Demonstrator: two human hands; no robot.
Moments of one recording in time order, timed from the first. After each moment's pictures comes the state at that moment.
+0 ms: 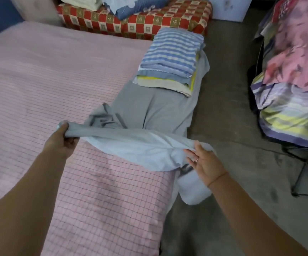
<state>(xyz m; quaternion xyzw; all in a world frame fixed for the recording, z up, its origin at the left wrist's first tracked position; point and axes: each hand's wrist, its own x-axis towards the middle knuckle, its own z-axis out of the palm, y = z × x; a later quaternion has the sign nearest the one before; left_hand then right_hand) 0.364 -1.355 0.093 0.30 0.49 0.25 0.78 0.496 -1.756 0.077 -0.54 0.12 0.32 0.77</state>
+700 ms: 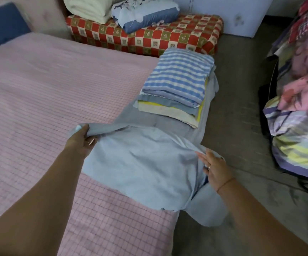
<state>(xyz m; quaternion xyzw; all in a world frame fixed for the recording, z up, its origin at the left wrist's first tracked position) 0.551 -1.328 0.090 0.34 0.49 0.23 0.77 0.686 -1.707 0.058 -0.68 0.07 0.28 0.67</state>
